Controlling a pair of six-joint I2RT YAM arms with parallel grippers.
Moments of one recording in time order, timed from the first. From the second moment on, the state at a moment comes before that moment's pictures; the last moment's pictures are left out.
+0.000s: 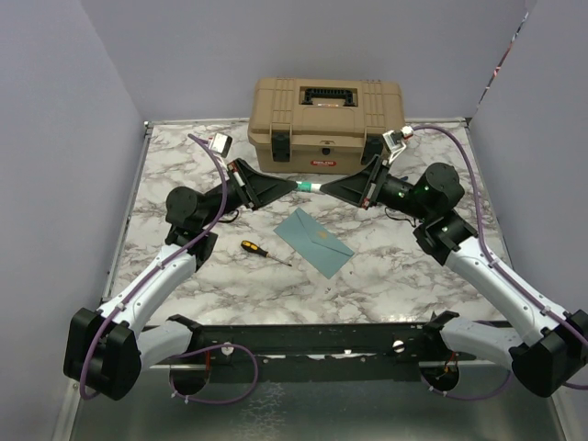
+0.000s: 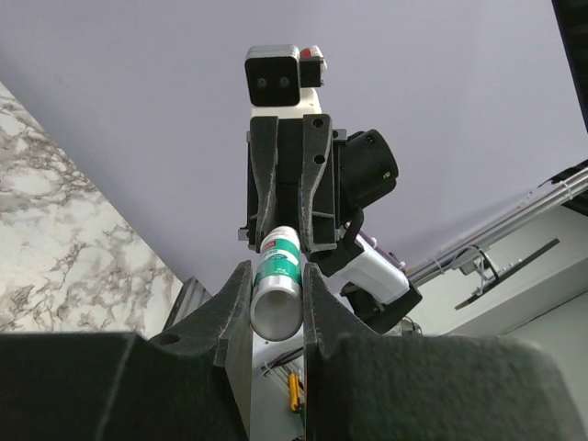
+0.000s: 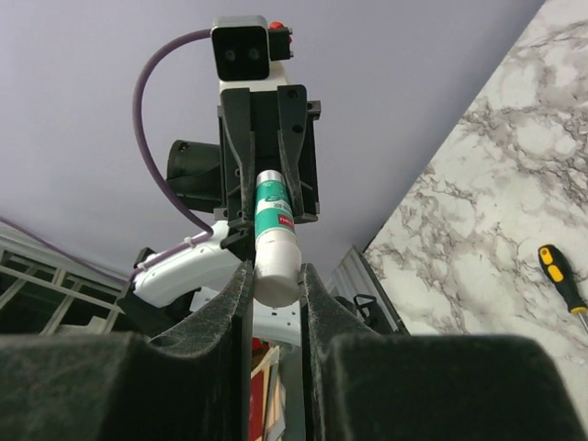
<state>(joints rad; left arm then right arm) -0.41 1.10 0.73 0.83 0.72 -1.36 0.54 1.08 0.94 0.27 -0.60 1.05</state>
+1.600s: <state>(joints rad) -0.51 1.21 0.72 1.02 0.54 -1.25 0.47 1.20 0.92 0.50 -0.76 1.27</state>
